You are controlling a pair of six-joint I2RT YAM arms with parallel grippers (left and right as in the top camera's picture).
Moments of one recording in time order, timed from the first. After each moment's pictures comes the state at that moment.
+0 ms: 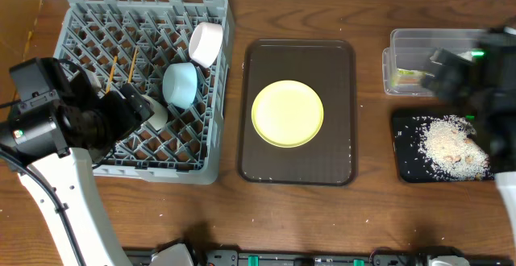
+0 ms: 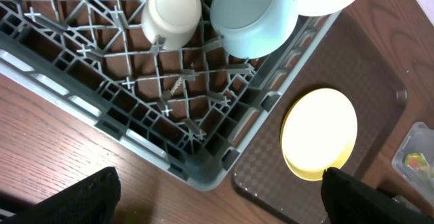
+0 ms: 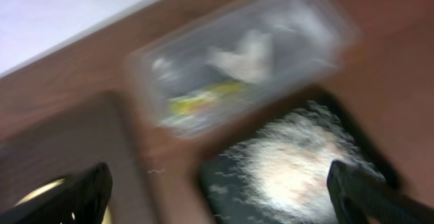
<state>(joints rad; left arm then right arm) 0.44 1.29 1.55 -1.43 0.28 -0.27 0.04 1.21 1.38 -0.98 0.26 0.48</state>
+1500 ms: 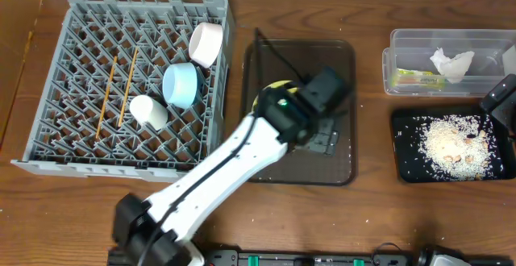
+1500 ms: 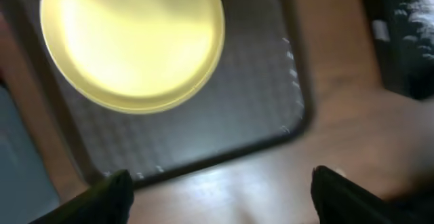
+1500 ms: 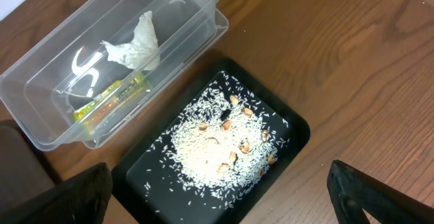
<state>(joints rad) -0.81 1.65 1.55 -1.16 -0.05 -0.50 -0.27 1.21 1.37 -1.12 0.25 0.48</state>
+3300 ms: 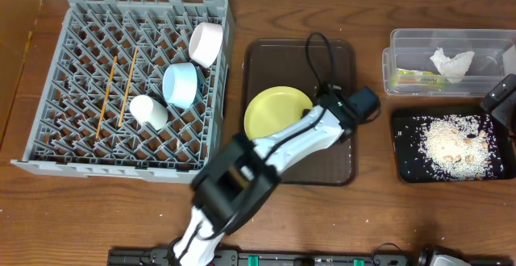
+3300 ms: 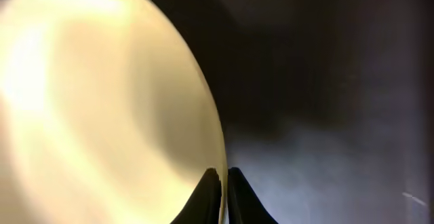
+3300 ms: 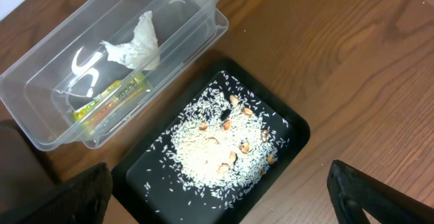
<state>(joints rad) -0.87 2.08 1.55 -0.86 -0.38 -0.69 -0.27 1.21 1.37 -1.12 0.25 0.48</state>
